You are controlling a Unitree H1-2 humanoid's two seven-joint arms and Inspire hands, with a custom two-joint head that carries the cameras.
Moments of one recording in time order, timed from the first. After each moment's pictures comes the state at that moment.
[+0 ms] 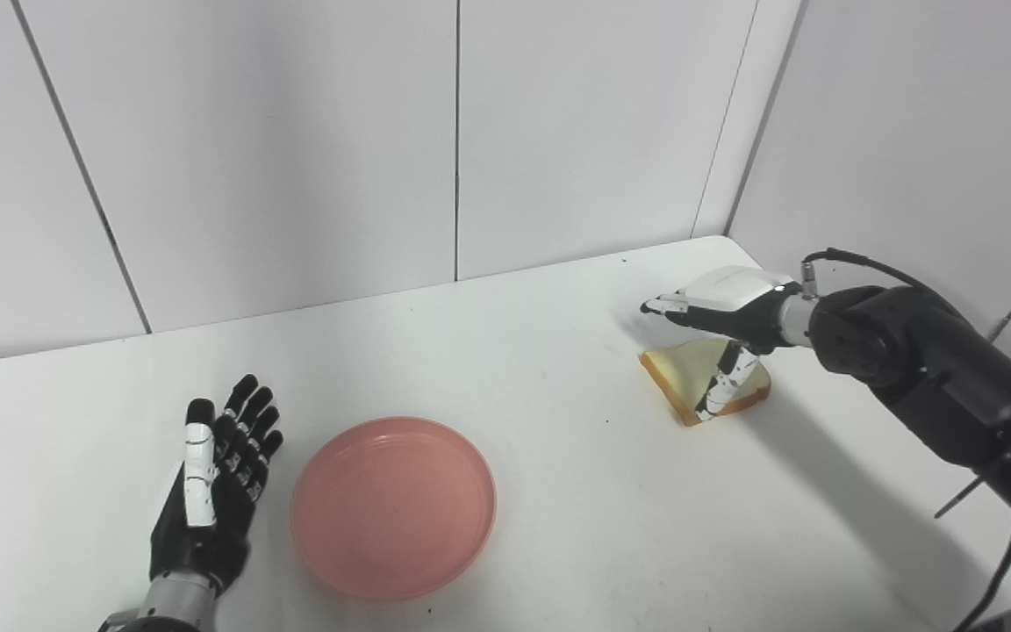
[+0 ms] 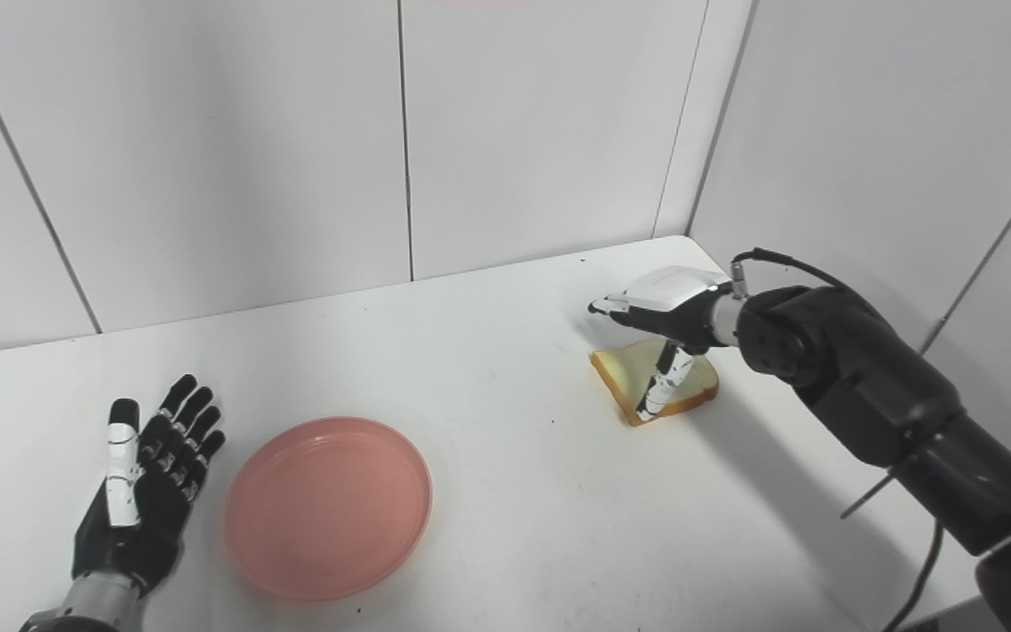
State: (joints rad) left arm -0.33 -0.08 -0.01 0.20 -0.22 0.15 -0.21; right arm -0.47 -1.04 0.23 0.06 -0.63 0.05 0.71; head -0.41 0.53
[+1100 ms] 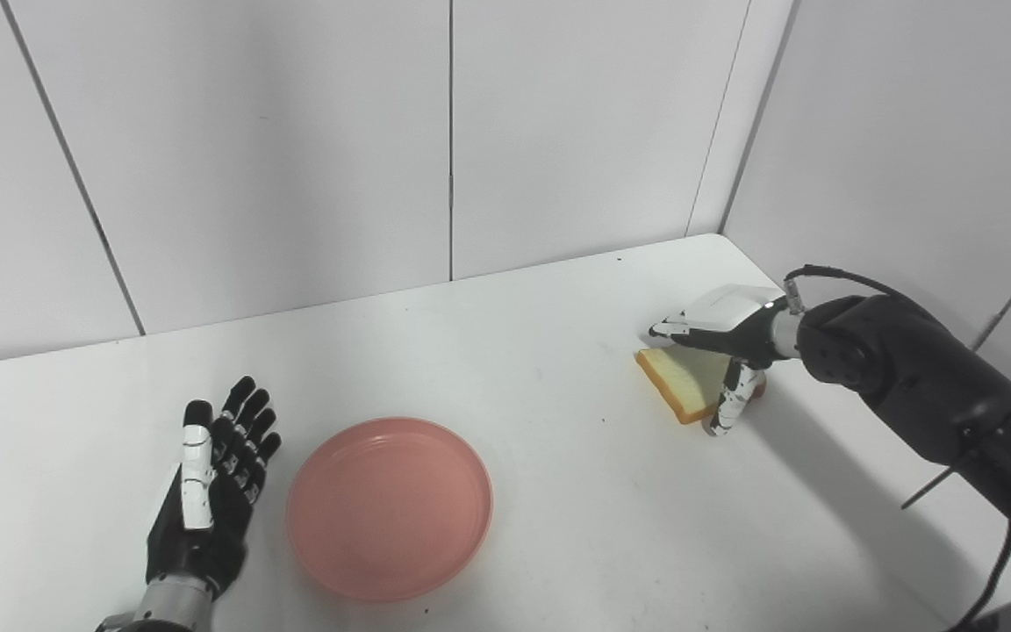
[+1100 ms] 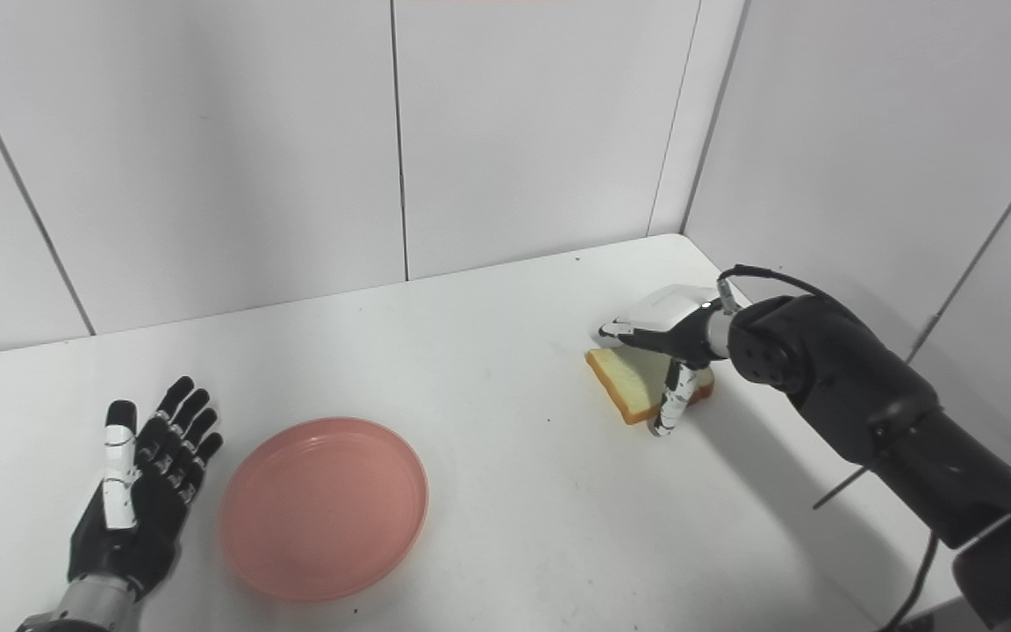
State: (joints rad) left arm -0.33 -0.08 -0.03 0.18 -0.22 0.17 -0.21; right arm -0.49 -1.01 0.27 0.19 -0.75 -0.05 0.69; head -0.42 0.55
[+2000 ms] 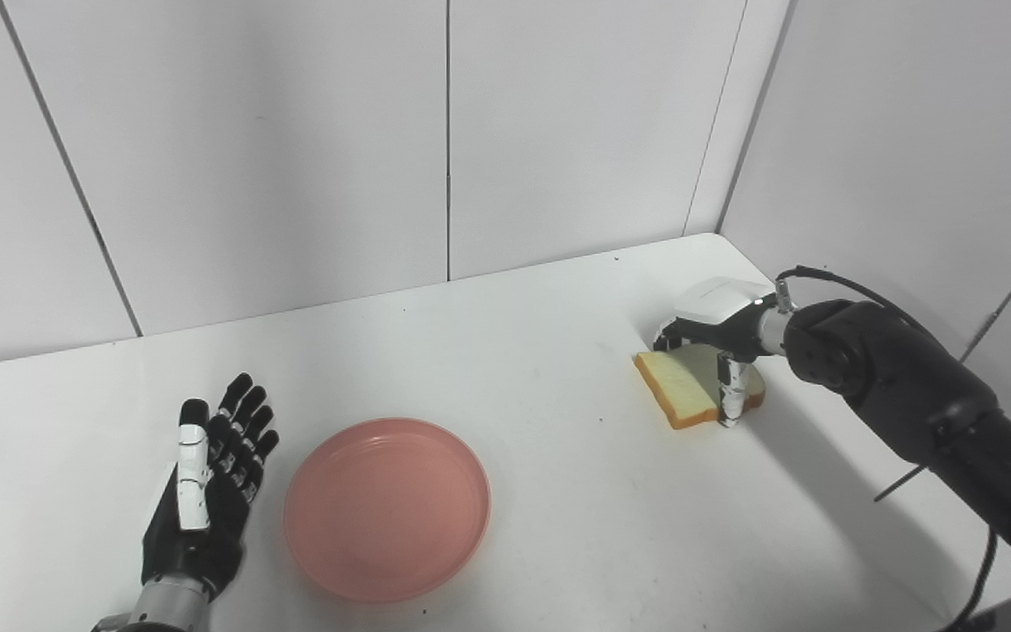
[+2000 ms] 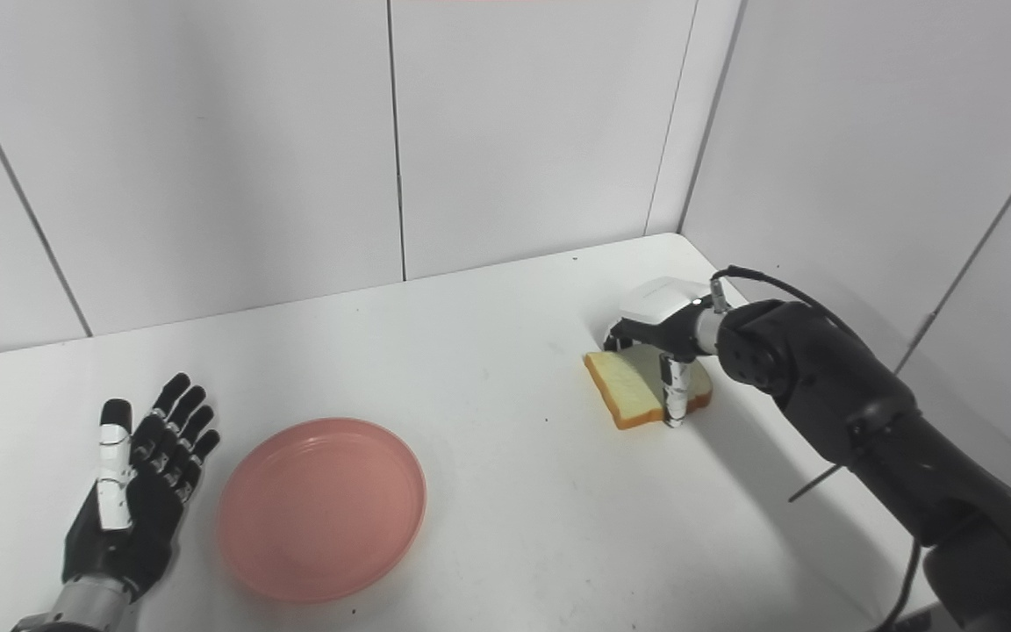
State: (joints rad) left arm -0.32 -0.08 -0.03 0.15 -0.22 0.18 -0.21; right arm -0.50 -0.96 0.27 0.28 -0.77 -0.07 0.53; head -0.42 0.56
